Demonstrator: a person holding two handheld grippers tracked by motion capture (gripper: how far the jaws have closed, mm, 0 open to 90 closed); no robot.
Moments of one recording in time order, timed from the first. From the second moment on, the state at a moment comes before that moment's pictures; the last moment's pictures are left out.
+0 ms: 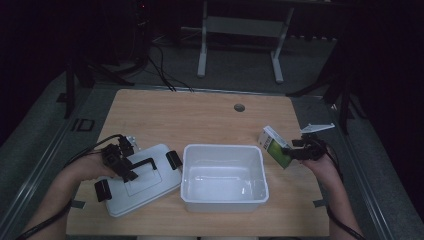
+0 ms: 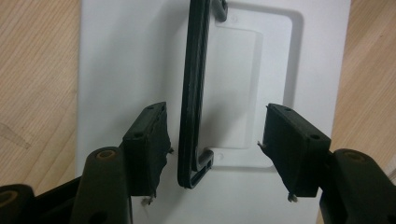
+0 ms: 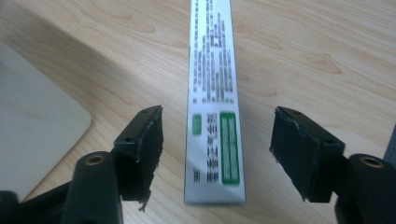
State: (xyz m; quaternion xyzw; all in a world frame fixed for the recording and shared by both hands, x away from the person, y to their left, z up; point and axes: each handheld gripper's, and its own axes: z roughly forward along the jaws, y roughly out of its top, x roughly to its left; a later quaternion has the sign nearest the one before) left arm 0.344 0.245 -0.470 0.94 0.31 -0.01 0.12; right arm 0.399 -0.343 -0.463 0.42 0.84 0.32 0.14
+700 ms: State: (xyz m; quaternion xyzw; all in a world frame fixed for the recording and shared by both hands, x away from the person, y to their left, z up) left arm 0.344 0.244 -0.470 0.94 0.31 -0.01 0.11; right arm 0.436 -0.309 -0.464 0.41 0.88 0.21 0.08
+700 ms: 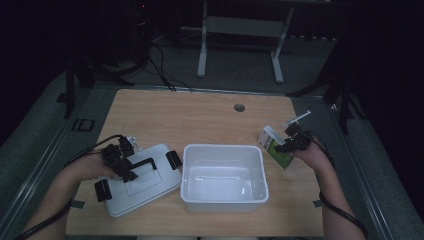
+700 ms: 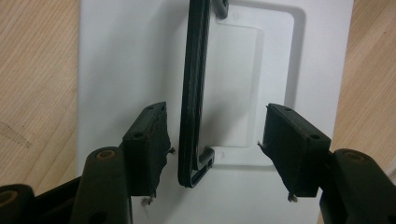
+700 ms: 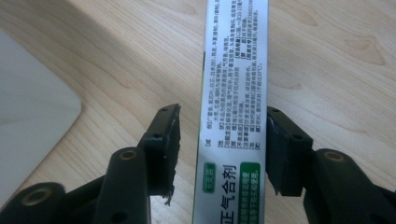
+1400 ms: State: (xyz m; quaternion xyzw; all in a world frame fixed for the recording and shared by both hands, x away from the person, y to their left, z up) left arm 0.344 0.245 -0.472 0.94 0.31 -0.01 0.11; right arm 0.453 -0.296 -0.468 0.41 0.90 0.13 0.06
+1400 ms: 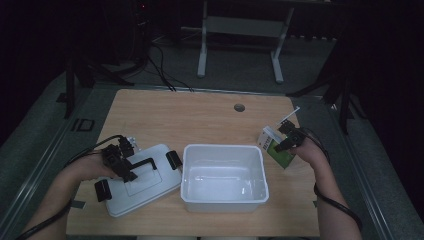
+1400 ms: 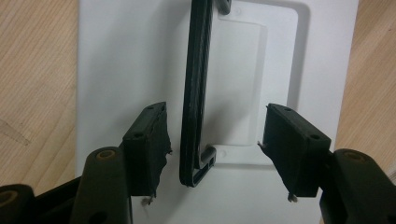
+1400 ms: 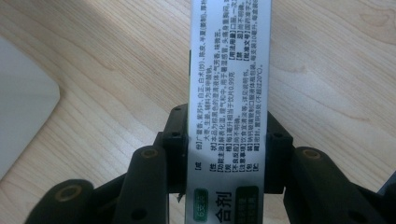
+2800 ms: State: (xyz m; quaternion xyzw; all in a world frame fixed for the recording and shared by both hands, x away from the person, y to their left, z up) left arm 0.344 0.236 -0.469 0.95 0.30 -0.01 0.10; right arm 0.395 -0.291 -0.360 0.30 0.93 0.17 0.07
